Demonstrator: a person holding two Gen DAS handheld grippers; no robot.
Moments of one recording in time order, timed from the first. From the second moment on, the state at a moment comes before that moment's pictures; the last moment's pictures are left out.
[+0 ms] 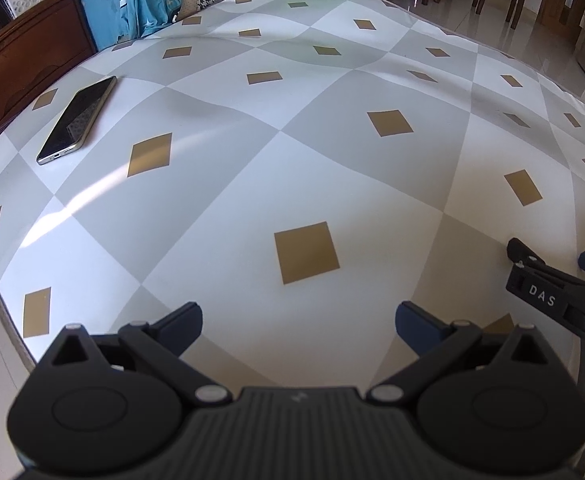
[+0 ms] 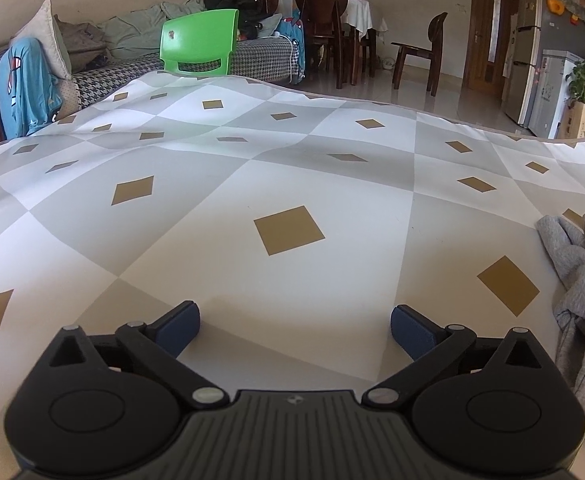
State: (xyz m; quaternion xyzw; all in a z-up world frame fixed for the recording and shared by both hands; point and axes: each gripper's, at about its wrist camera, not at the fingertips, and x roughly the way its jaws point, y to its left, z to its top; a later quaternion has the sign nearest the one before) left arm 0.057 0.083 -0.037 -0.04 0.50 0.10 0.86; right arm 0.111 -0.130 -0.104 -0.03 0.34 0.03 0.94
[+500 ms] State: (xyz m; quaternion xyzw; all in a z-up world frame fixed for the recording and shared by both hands) left arm 0.053 0.074 -0.026 -0.04 0.49 0.10 0.87; right arm 0.111 -0.130 -0.104 -0.03 0.34 0.03 0.94
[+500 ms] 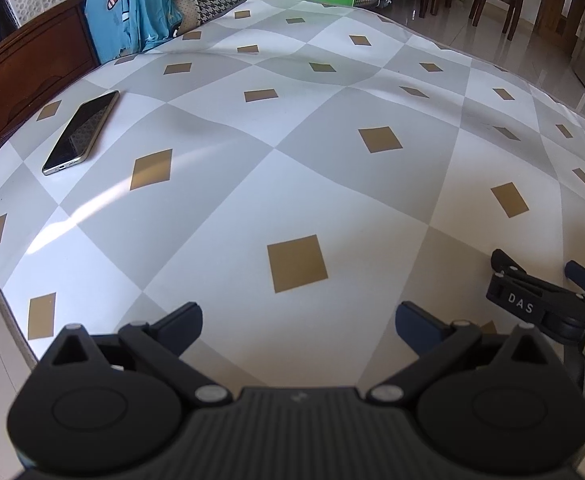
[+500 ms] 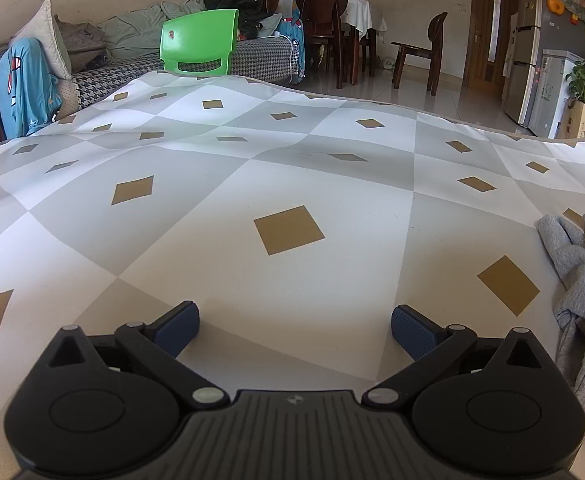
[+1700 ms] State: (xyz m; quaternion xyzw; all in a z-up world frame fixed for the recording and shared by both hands) left arm 0.068 0.043 -0.025 -0.04 0.49 0.09 0.86; right arm 0.111 -0.130 -0.104 -0.03 0.34 0.03 0.94
